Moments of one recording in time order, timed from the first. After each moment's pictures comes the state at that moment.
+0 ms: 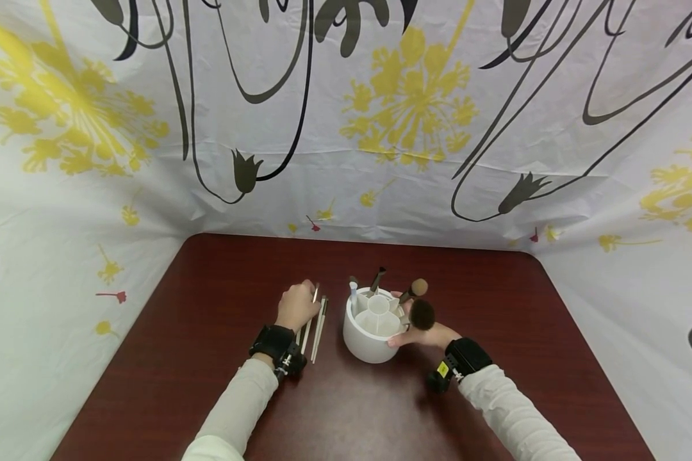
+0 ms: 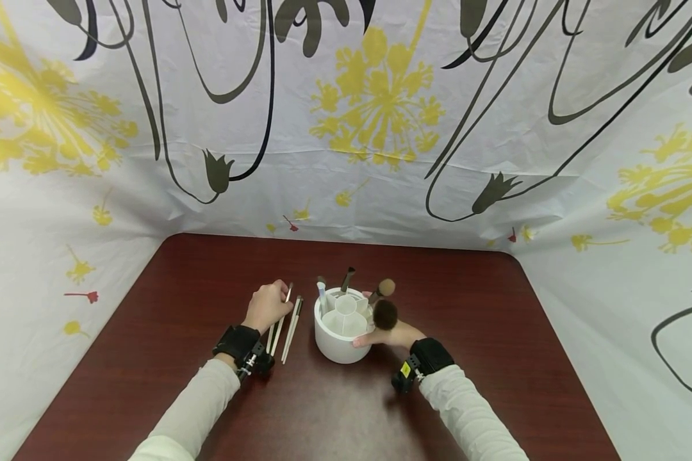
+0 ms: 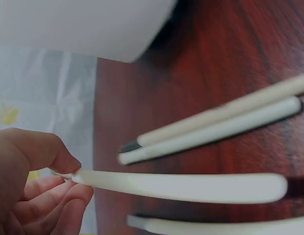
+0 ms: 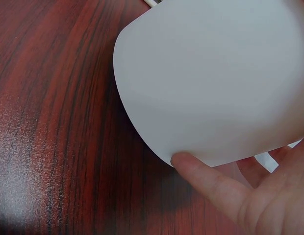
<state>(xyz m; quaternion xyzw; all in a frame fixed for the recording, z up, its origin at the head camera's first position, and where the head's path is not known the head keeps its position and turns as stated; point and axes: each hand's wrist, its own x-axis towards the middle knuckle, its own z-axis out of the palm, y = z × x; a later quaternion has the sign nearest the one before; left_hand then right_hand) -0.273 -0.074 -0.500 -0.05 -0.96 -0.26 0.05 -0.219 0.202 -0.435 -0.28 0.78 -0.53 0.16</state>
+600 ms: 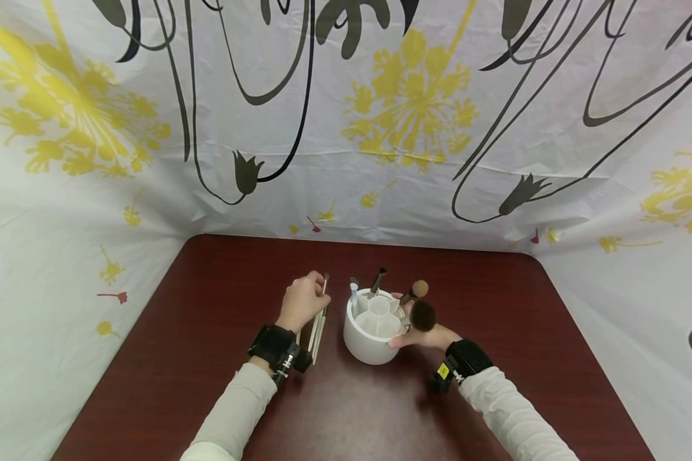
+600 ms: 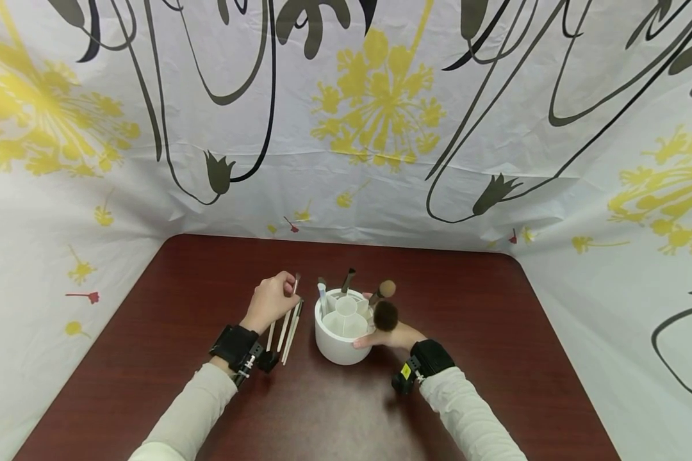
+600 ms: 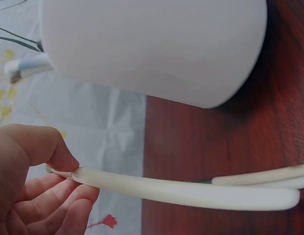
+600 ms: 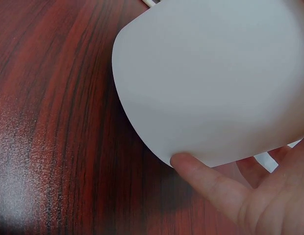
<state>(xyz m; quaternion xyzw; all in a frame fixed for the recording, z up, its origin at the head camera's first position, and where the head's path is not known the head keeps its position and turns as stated) -0.263 -0.063 -0.463 -0.07 -0.94 -0.32 0.08 -0.217 0.203 -0.432 -0.28 0.79 -0.53 0.17</state>
